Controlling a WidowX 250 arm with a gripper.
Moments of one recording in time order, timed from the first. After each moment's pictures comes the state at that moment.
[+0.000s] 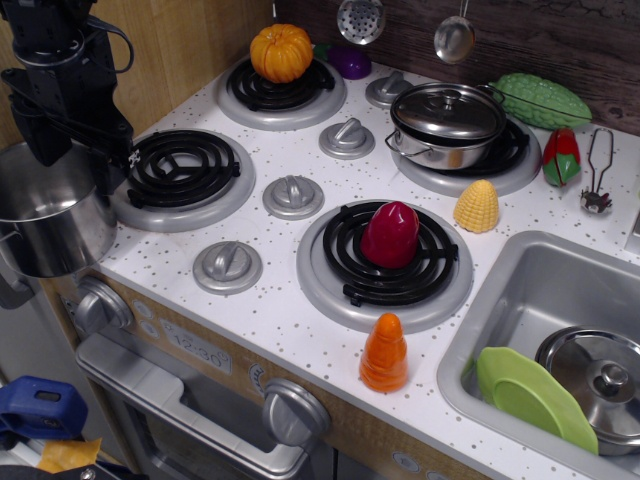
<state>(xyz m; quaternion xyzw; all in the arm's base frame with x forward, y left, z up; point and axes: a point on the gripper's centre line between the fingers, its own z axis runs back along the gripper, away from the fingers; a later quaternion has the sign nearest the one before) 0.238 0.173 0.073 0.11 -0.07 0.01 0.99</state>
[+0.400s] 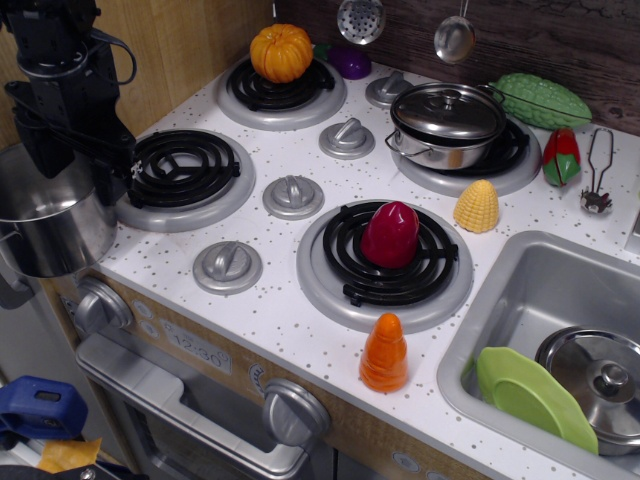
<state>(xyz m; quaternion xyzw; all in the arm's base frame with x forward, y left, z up) 0.235 0.171 0.065 0.10 -0.06 0.02 0.99</state>
